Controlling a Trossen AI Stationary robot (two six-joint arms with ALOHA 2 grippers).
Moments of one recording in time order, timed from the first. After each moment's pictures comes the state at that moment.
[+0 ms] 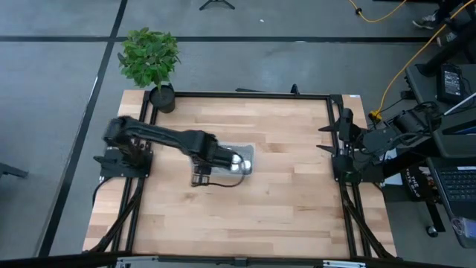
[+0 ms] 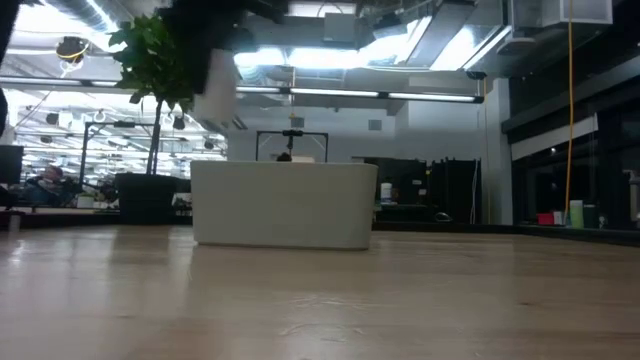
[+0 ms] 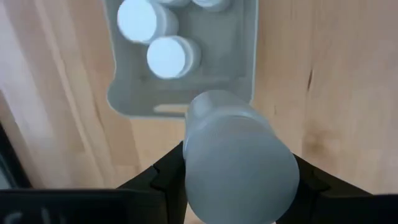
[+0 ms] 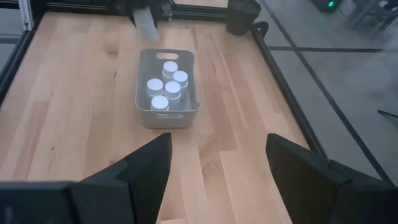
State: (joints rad) left arm -0.15 1.77 1.63 -1.43 -0.15 -0.08; right arm 0.52 0.79 1.22 -1.15 0.65 0.31
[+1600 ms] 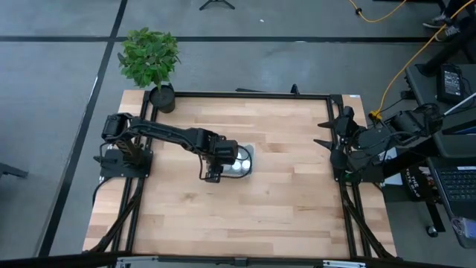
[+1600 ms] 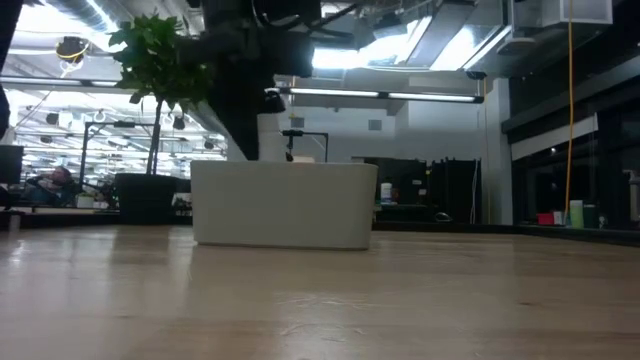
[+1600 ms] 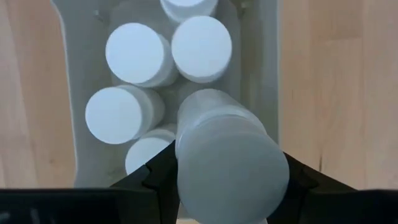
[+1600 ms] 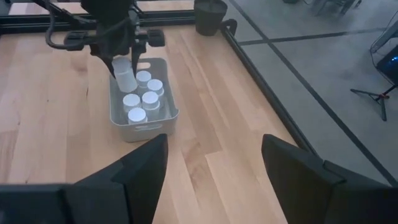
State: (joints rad) left arm -0.03 1.72 1.30 -0.84 -0.03 0.05; right arm 0.48 0.81 1.22 -1.14 0.71 0.41
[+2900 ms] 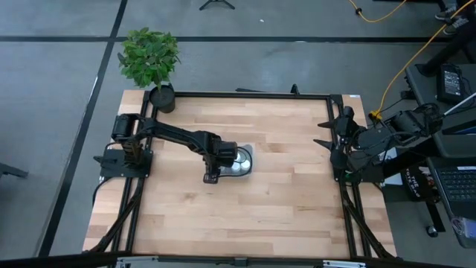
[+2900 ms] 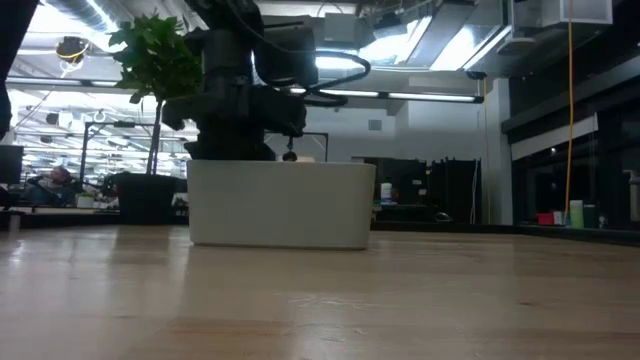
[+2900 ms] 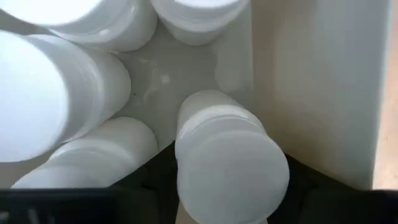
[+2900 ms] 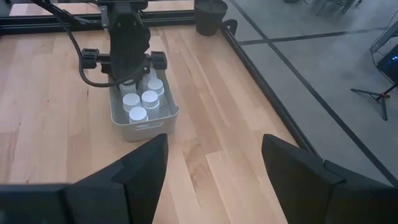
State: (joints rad) left arm 0.02 1.82 1.18 -0.76 0.09 0.09; right arm 0.48 0.81 1.22 -1.14 0.72 0.42
